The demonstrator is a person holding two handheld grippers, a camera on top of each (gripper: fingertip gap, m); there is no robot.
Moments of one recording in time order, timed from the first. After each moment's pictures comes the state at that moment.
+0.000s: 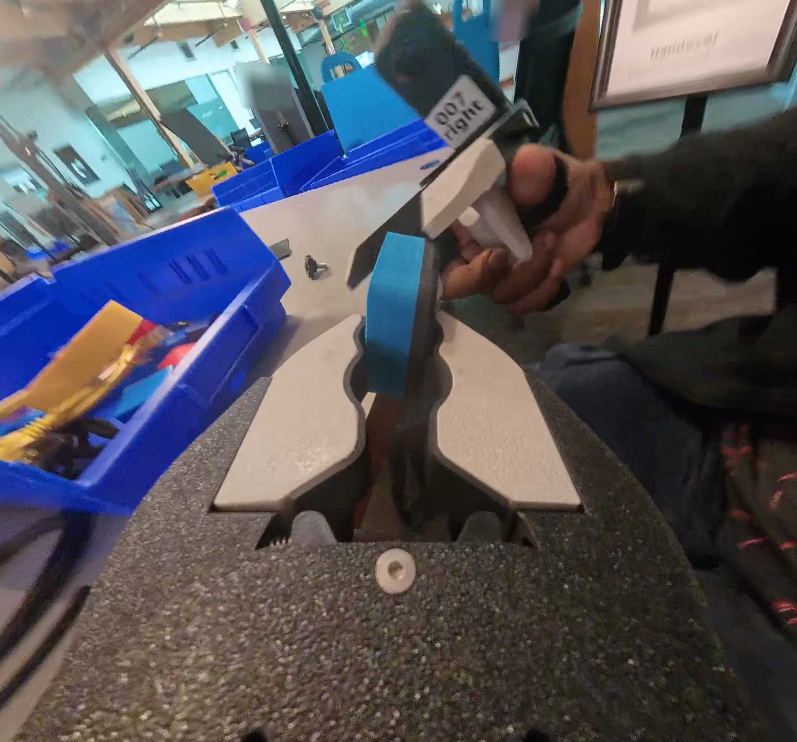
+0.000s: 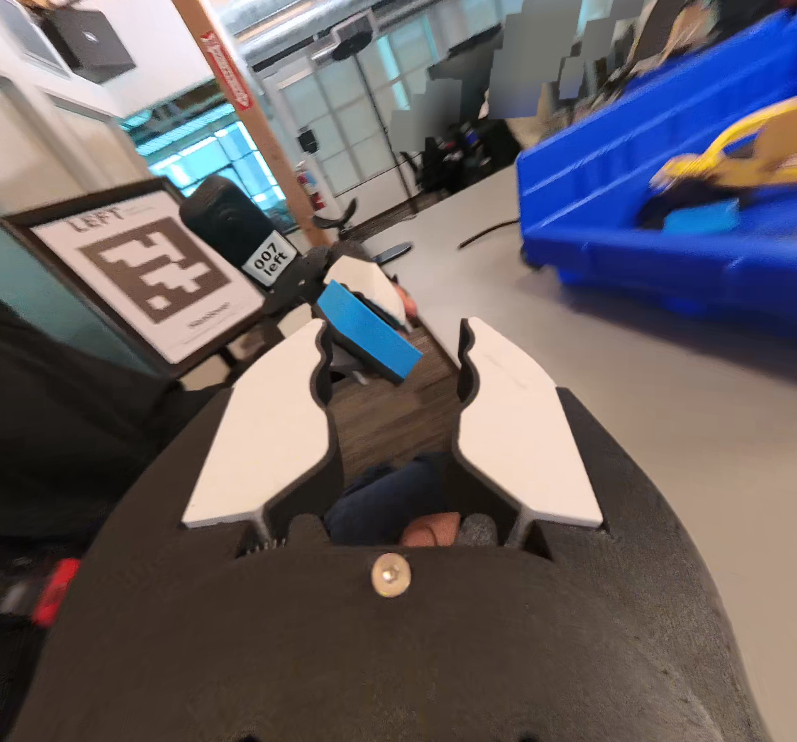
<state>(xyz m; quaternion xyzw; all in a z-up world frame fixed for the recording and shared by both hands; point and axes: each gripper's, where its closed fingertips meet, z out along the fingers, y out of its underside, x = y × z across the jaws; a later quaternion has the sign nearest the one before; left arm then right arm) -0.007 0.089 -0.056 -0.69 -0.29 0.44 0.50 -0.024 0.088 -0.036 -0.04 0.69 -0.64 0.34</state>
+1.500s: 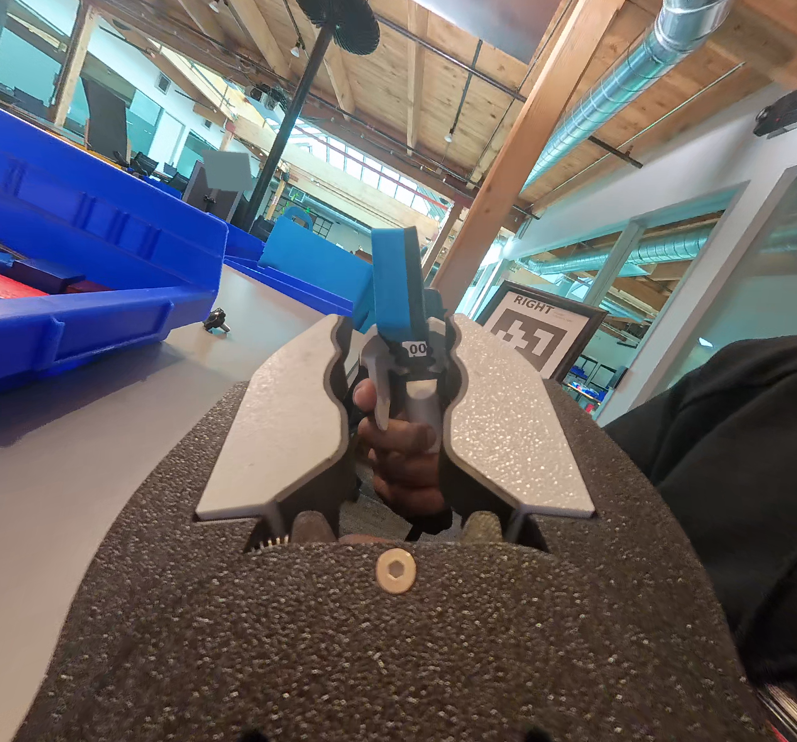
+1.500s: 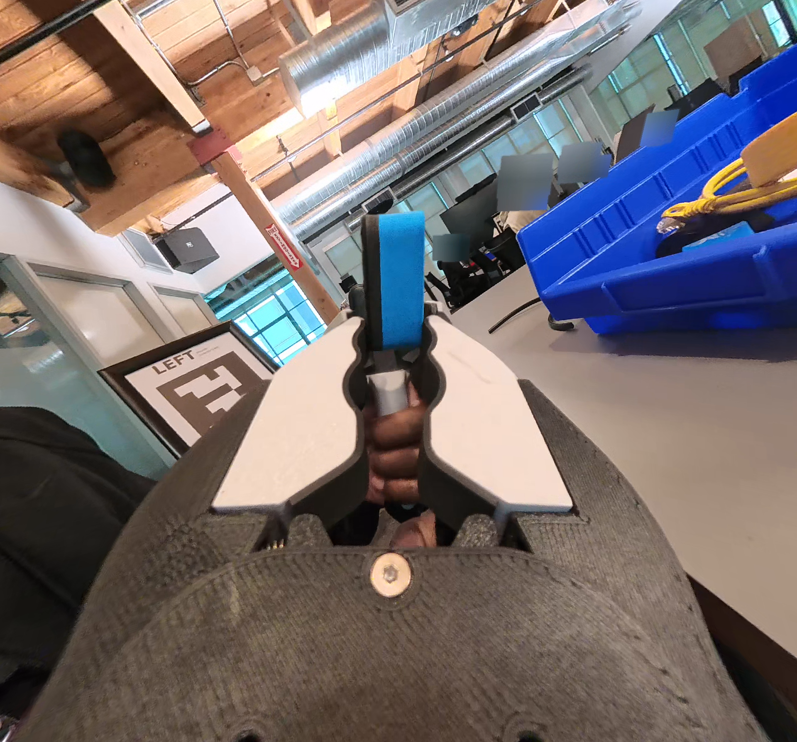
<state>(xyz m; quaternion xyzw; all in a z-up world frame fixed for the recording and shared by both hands) -0.014 0.072 -0.008 -0.41 -0.39 0.20 0.80 -0.026 0.084 -0.012 0.07 0.56 -0.71 0.41</state>
